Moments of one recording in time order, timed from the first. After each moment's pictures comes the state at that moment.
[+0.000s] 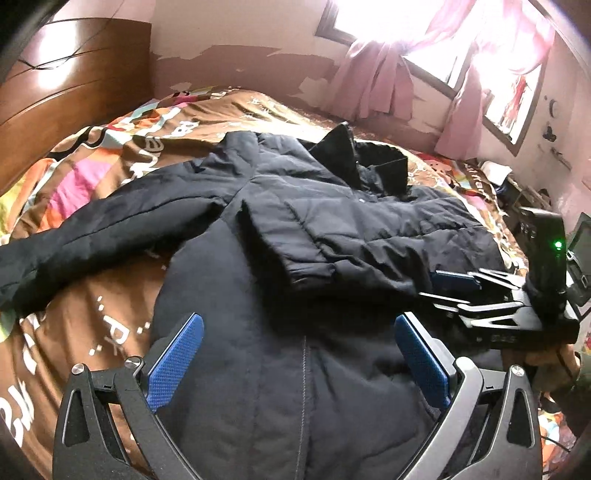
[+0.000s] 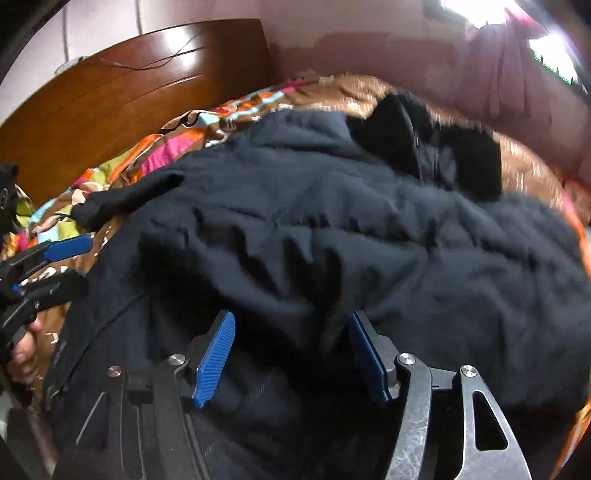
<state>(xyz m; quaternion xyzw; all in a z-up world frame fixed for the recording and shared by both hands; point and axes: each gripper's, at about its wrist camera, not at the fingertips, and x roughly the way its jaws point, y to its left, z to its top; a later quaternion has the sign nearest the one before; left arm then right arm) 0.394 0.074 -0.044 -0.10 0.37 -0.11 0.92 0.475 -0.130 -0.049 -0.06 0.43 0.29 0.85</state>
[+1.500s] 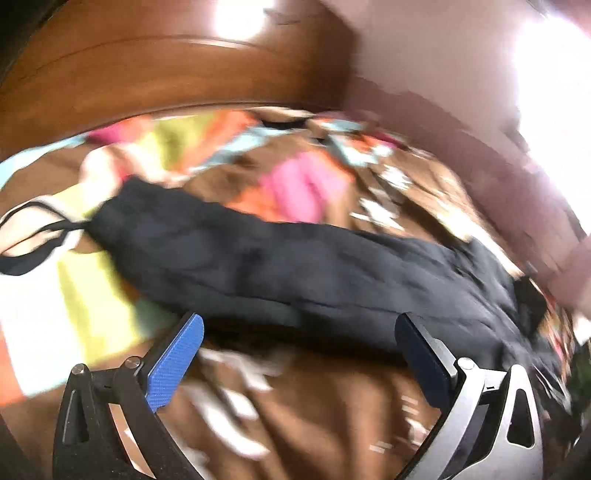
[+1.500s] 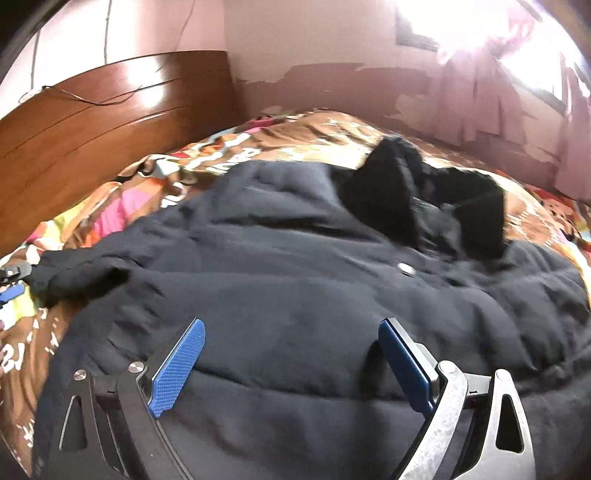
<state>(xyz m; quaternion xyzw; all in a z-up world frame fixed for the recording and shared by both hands) 0.396 0.336 -0.067 -0.27 0.34 0.20 0.88 0.547 -0.032 -0.049 -0.06 0.35 0.22 0.91</state>
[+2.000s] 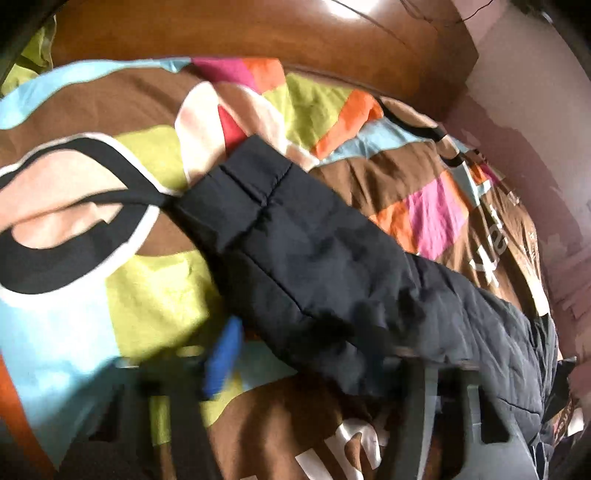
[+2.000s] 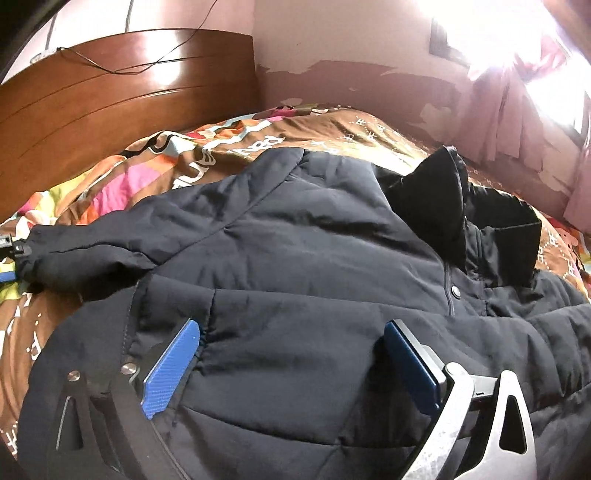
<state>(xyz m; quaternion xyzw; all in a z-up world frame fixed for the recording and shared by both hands) 0.377 0.424 -0.110 -0.37 0.37 0.29 0.80 0.553 0.011 -0.075 -0.11 0.35 0.21 0.90</state>
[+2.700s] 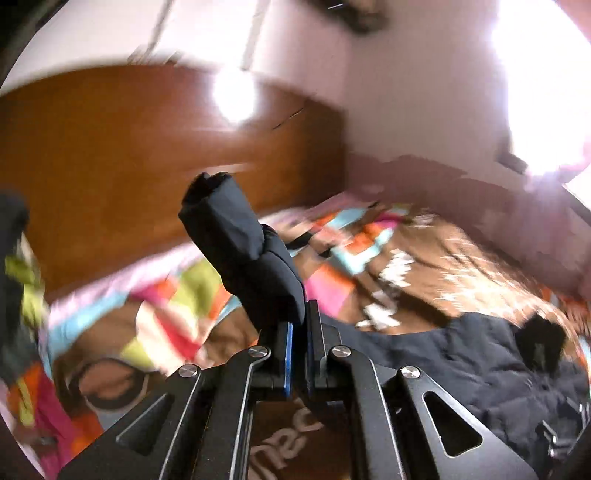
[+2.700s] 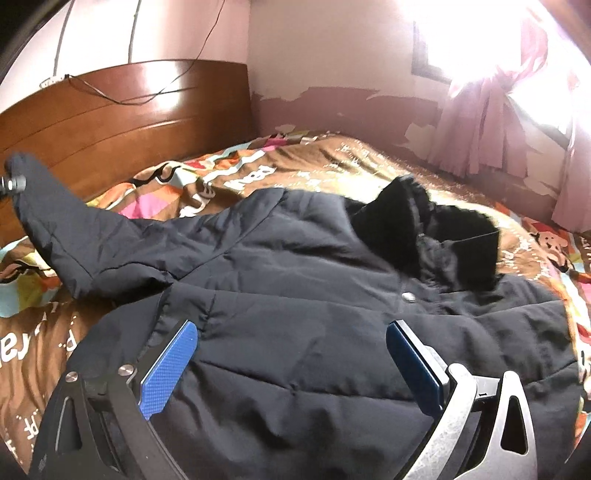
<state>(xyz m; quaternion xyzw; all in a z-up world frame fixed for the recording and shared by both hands) 0.373 0.284 0.082 -0.11 0.22 0.22 0.94 0.510 -0.045 -0.018 -0.09 0.31 0.21 0.92</state>
